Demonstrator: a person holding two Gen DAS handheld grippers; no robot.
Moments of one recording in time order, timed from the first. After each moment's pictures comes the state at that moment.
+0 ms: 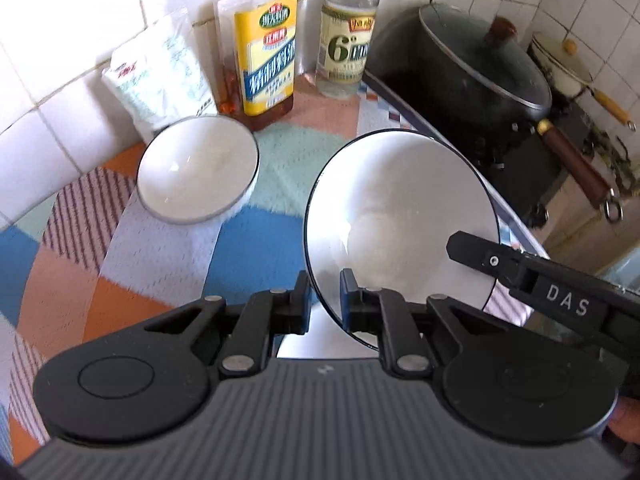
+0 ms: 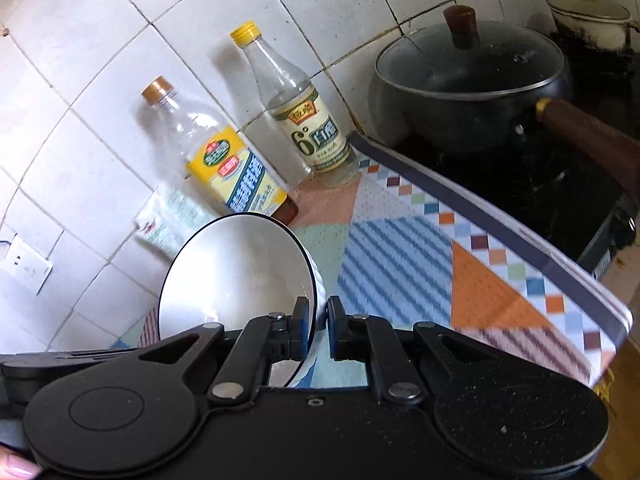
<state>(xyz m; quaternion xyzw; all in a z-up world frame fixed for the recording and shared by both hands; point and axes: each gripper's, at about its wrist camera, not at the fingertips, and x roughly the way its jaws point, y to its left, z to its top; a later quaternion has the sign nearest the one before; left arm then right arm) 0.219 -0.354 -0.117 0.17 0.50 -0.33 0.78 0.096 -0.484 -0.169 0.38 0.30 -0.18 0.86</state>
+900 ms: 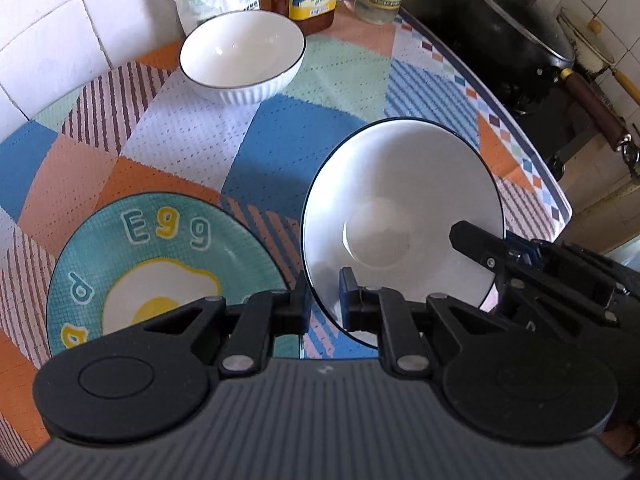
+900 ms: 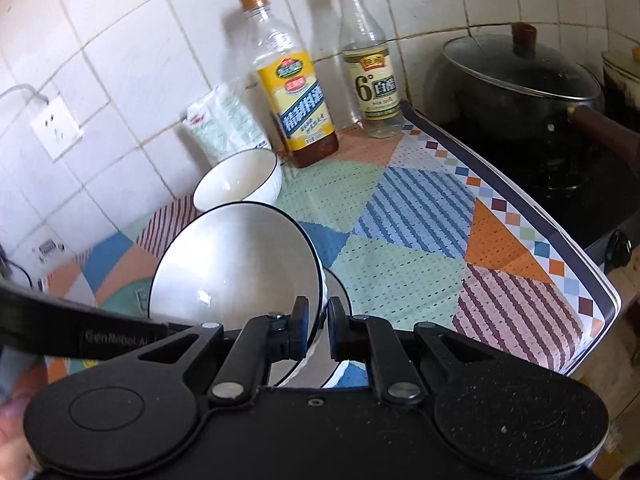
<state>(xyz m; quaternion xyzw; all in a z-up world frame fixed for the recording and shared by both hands) 0.189 -0.297 -0.150 0.16 0.56 -0.29 0.76 0.075 -0.405 -0.182 0.23 0.35 -0.13 0.90</state>
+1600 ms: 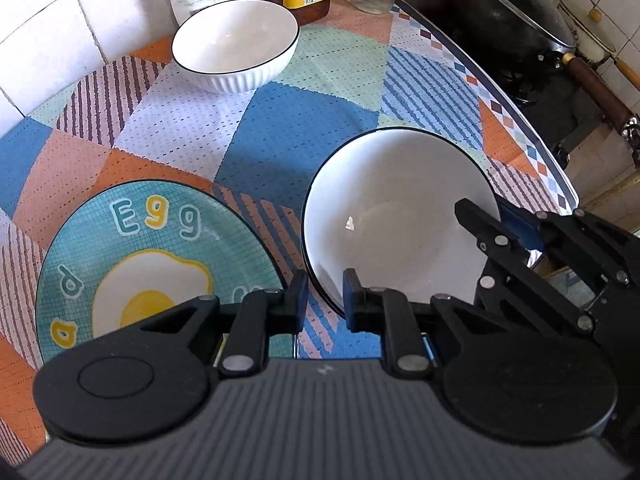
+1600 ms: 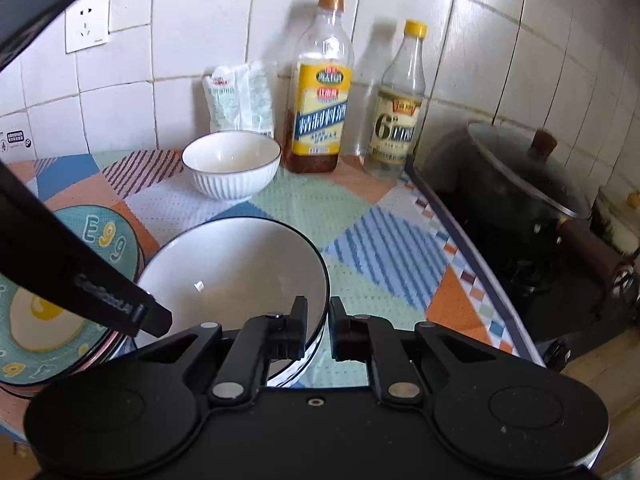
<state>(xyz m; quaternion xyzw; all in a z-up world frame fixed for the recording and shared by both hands) 0.182 -0.300 -0.159 0.17 0.56 -0.29 0.76 0.082 -0.370 -0.196 0.03 0.35 -0.16 0.92</state>
